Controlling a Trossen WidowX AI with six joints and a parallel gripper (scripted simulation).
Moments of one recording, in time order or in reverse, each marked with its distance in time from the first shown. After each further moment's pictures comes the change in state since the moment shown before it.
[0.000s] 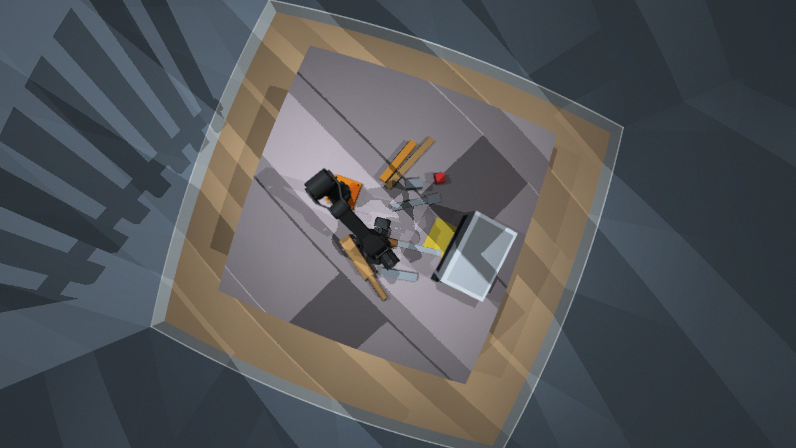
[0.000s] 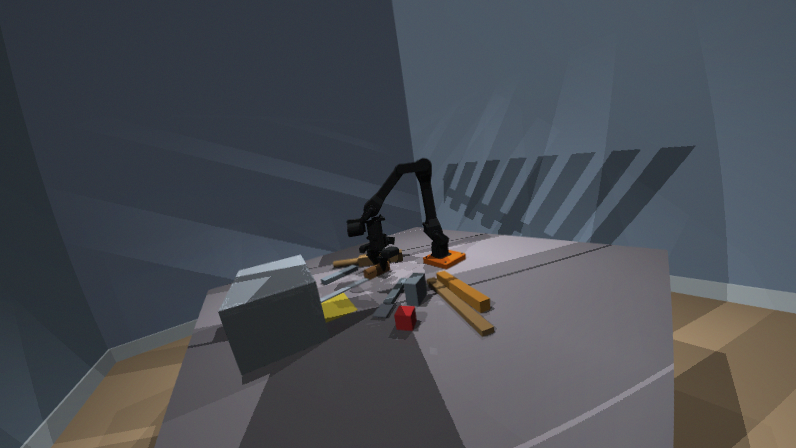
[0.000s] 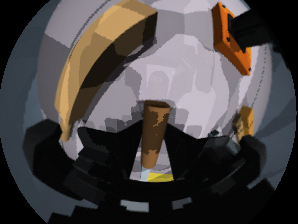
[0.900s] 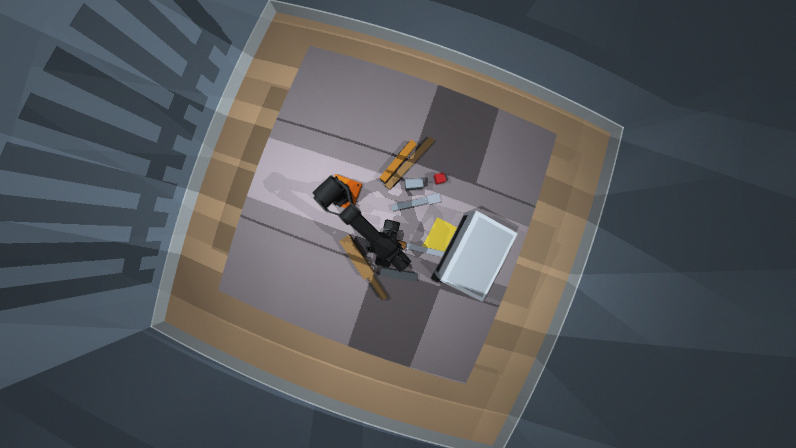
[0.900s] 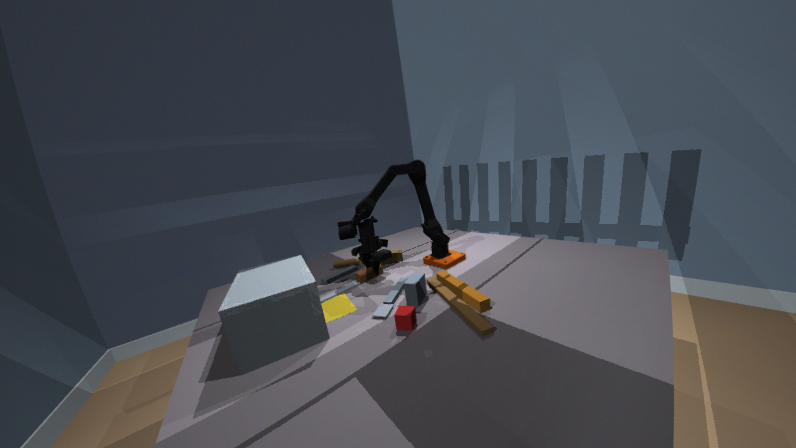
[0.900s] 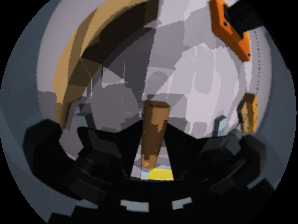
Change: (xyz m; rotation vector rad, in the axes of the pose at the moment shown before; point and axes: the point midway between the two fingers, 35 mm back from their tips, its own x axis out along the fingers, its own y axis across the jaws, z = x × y) arm -0.001 0.001 -0.038 0.001 0.002 0.000
